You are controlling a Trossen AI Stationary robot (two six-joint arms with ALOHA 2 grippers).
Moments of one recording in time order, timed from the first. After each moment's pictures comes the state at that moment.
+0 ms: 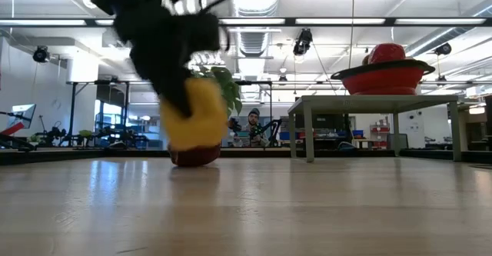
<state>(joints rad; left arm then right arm) -0.17 1.60 0.99 -0.35 0.01 -0.32 0.48 1.19 1.25 -1.07 0.78 0.51</state>
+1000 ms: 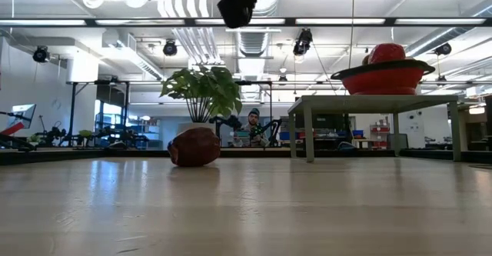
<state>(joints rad) -0.17 1.60 0.97 0.77 -0.03 -0.74 0.76 1.35 0.99 0.00 1.18 -0.34</state>
